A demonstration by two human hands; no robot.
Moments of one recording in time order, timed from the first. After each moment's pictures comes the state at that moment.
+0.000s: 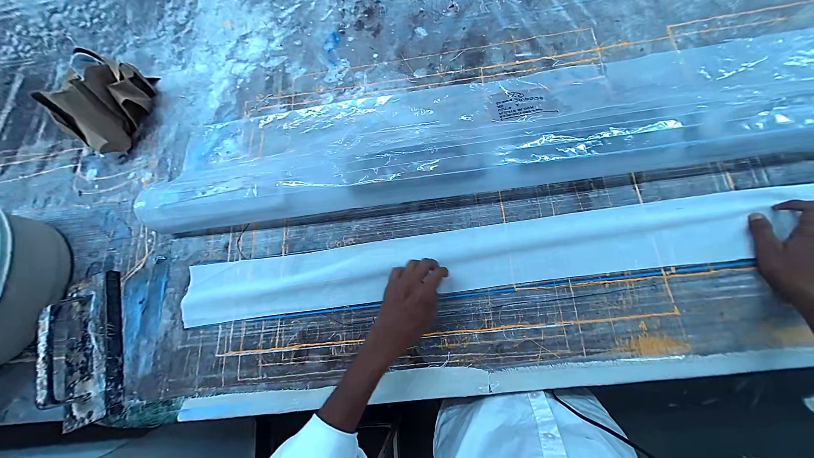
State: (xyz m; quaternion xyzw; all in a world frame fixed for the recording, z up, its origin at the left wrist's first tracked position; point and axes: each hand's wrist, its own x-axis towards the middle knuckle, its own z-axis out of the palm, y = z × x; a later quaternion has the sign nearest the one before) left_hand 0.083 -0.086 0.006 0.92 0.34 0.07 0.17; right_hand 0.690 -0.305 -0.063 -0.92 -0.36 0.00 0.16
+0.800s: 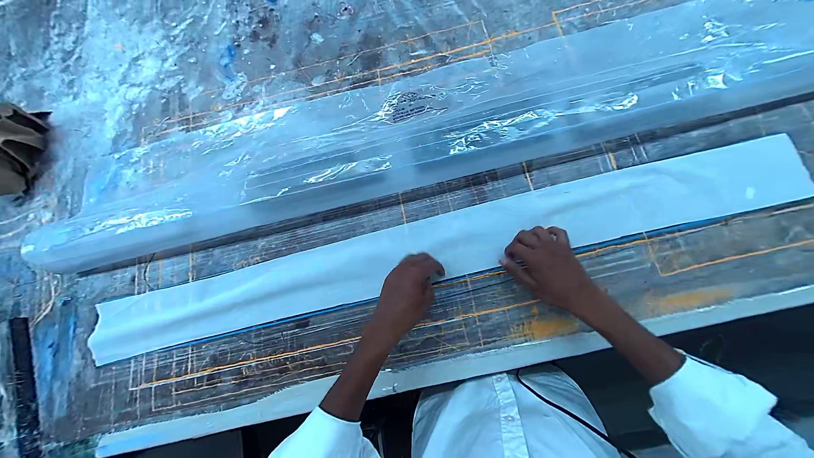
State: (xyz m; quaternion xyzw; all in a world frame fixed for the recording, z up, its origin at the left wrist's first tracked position) left_hand 0.245 -0.140 0.025 0.88 0.34 0.03 0.32; right_hand 0.501 -0.254 -0.014 -0.67 -0.71 0.11 0.18
